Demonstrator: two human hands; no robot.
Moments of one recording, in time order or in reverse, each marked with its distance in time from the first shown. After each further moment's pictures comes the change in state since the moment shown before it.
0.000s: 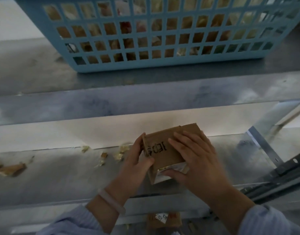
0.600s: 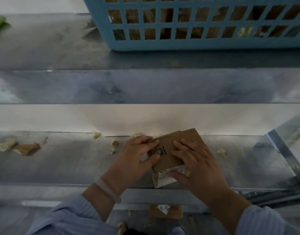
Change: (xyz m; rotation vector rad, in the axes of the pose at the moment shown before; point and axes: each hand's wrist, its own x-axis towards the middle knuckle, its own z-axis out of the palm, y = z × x) left_hand -0.003 -0.008 -0.054 0.897 0.010 0.155; right_hand -0.009 -0.006 0.048 0.087 -0.089 -0.075
